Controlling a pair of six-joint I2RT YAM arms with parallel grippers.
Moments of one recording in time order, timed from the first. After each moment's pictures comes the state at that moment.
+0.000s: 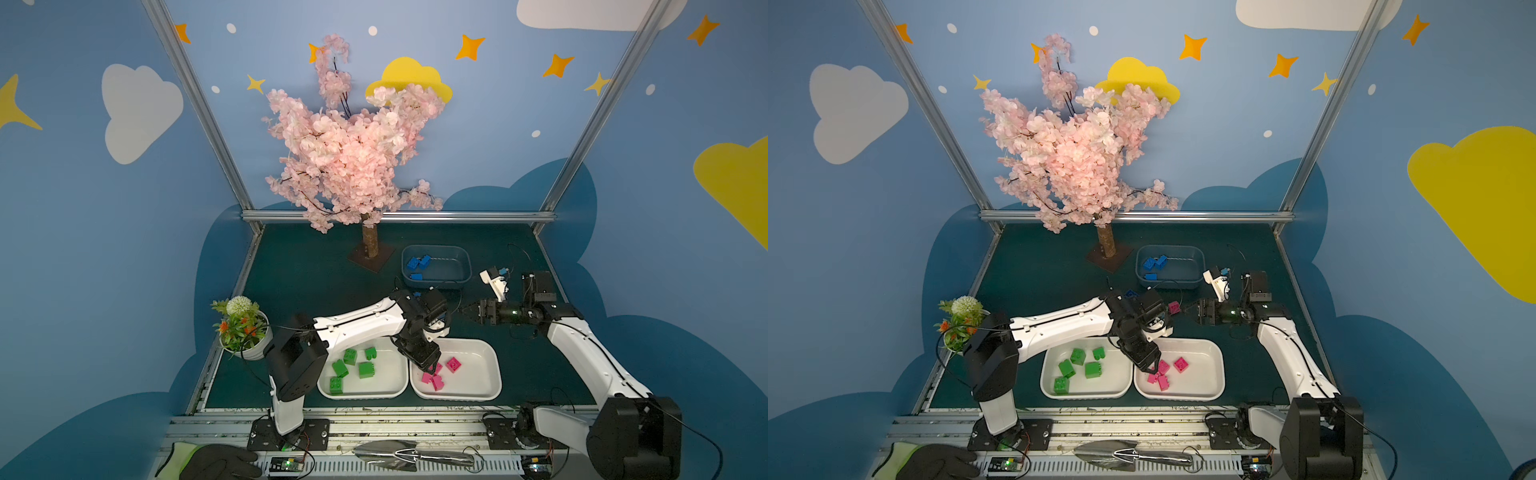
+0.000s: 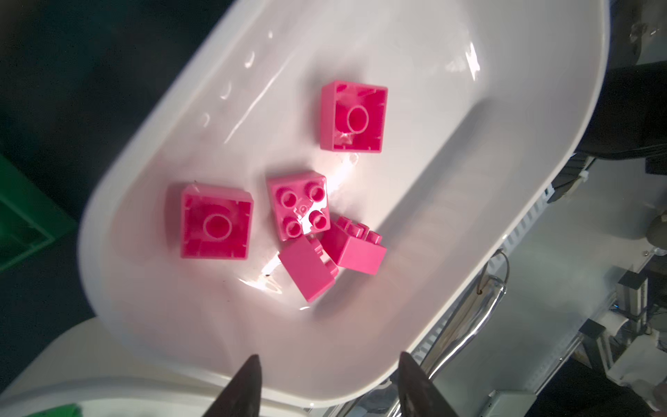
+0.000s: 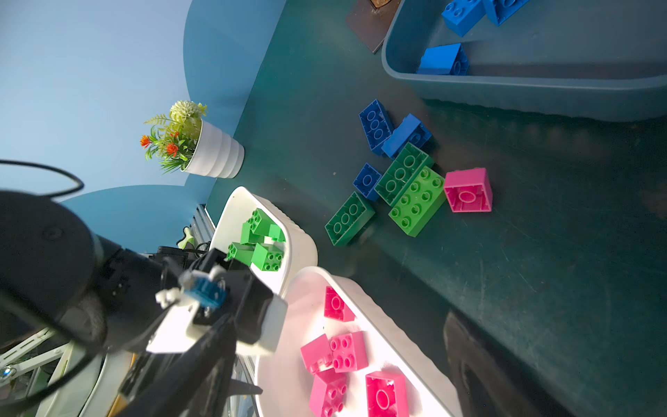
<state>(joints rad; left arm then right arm) -0.97 1.84 1.47 -1.03 0.38 -0.20 0.09 1.18 0.80 -0.57 -0.91 0.02</state>
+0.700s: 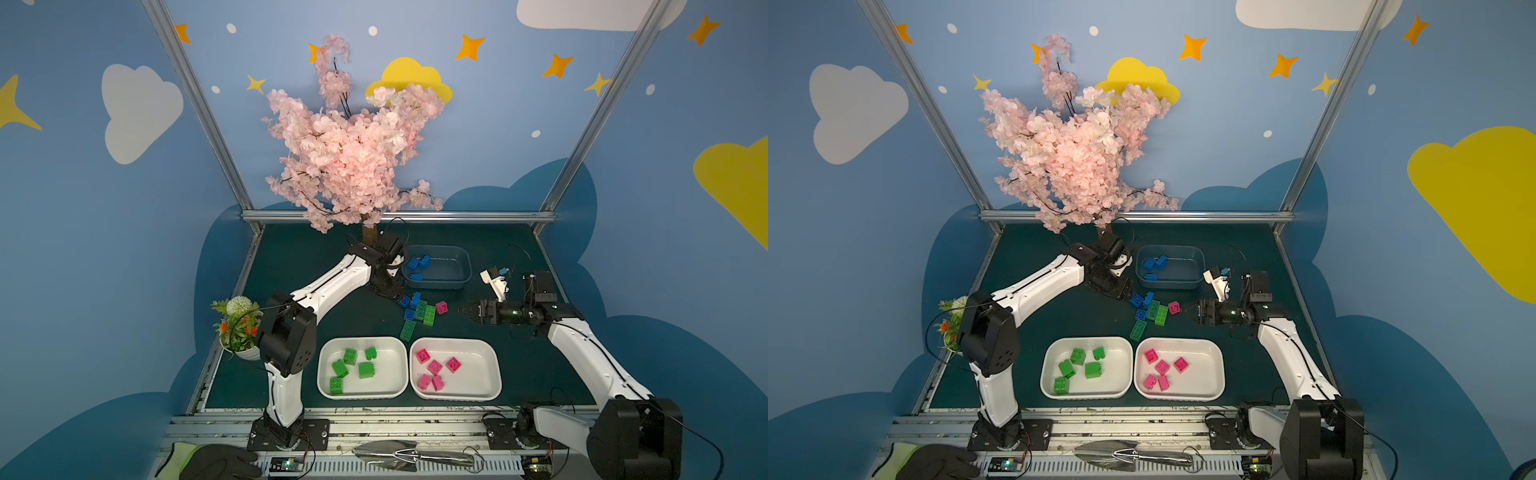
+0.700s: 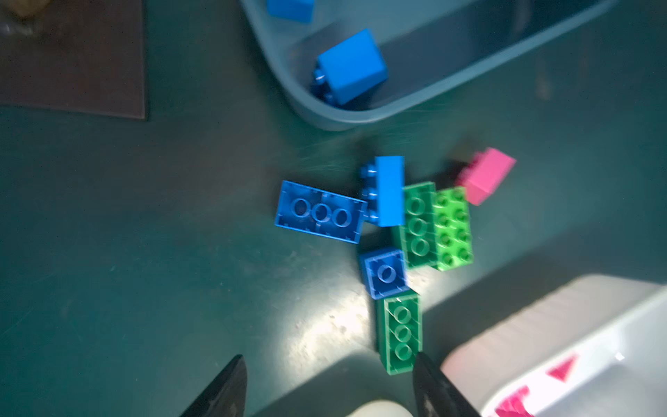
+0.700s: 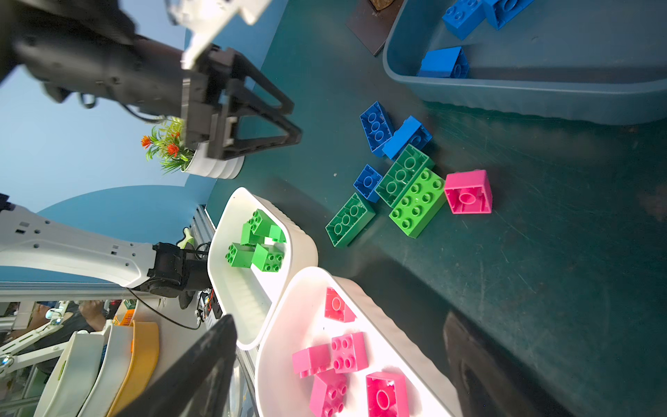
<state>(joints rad) -0.58 1.94 1.65 -0.93 0.10 -0.22 0.09 1.17 0.80 -0.57 -0.90 0.03</state>
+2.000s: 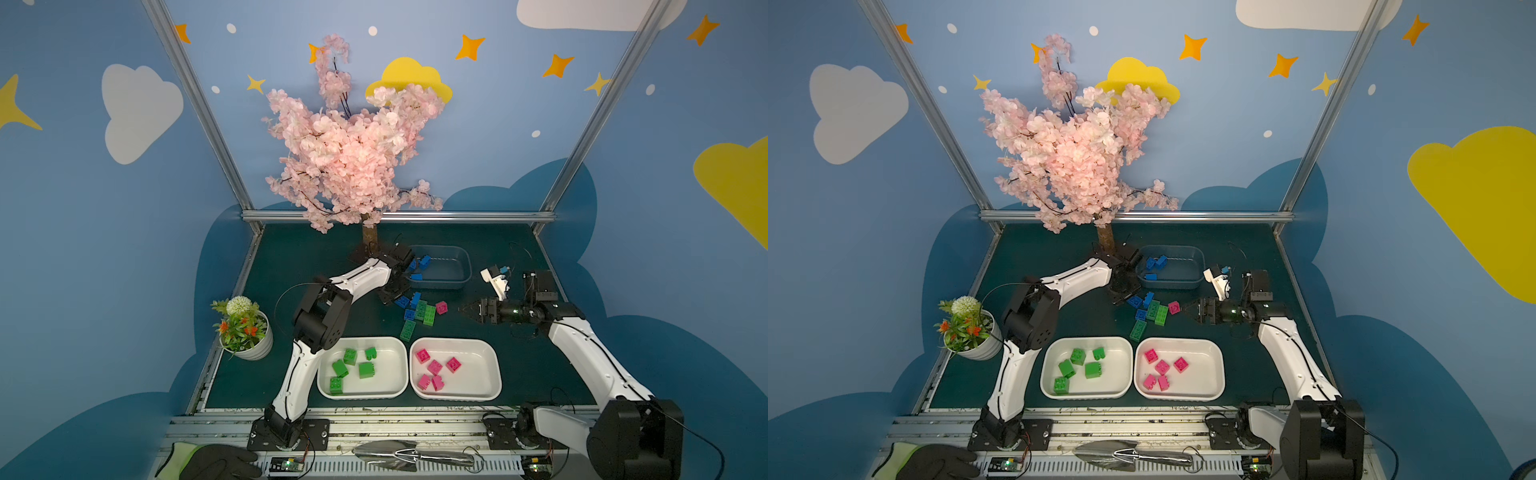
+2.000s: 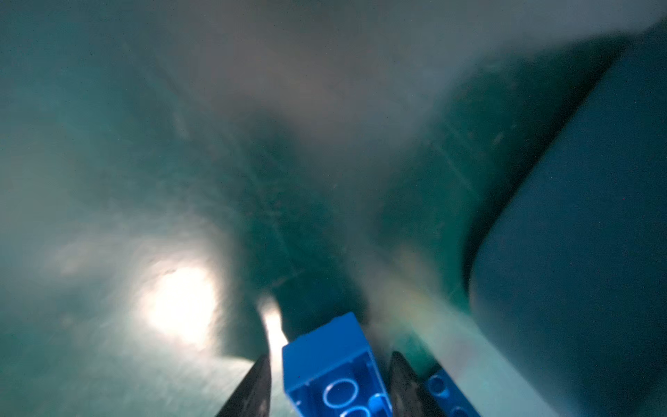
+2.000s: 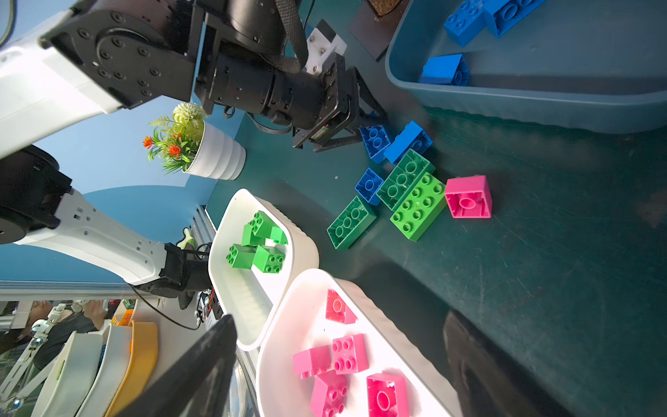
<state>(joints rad) -0.60 2.23 1.78 -0.86 -0.03 -1.19 0.08 1.17 0.82 -0.58 -0.91 0.02</state>
